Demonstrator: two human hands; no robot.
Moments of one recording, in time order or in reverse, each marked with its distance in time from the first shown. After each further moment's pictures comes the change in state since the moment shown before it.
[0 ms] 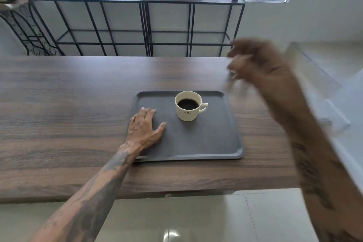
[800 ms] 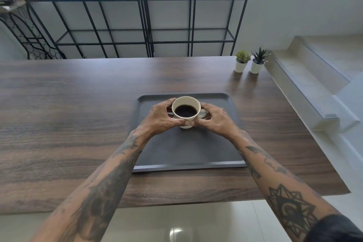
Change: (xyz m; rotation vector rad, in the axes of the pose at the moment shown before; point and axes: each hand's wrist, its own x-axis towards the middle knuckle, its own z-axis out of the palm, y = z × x) left_hand 0.059 0.037 -0.016 -0.629 -0.257 0.129; right_hand -0.024 0.154 0.080 -0.374 -0.334 0.500
